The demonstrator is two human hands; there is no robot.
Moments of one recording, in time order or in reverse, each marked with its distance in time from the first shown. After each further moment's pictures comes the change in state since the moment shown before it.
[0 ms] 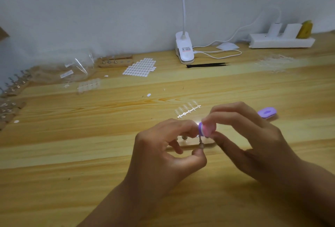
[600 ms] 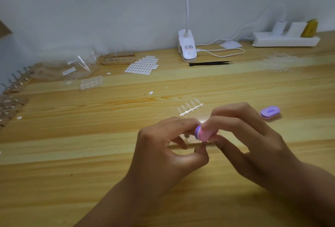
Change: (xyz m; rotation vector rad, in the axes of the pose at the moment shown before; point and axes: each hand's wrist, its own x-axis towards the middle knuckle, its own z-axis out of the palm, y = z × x) left_hand 0.000 -0.001 -0.001 -0.020 -0.025 -0.003; right_hand 0.000 -0.007 0.003 -0.043 -0.019 -0.052
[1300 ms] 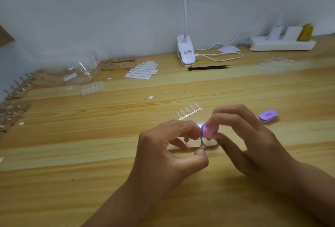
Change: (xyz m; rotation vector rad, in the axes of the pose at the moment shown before) left_hand 0.001 0.000 0.001 -0.062 0.004 -0.090; right_hand -0.001 0.009 0.000 0.031 -0.001 0.055
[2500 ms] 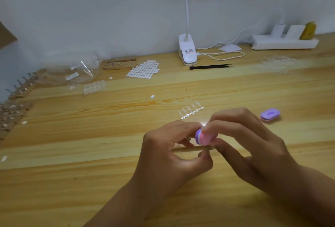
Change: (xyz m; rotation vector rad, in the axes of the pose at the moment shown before) left_hand 0.000 -0.001 0.002 0.026 -0.028 0.078; right_hand -0.002 -0.006 0.004 -0.009 0.043 -0.103
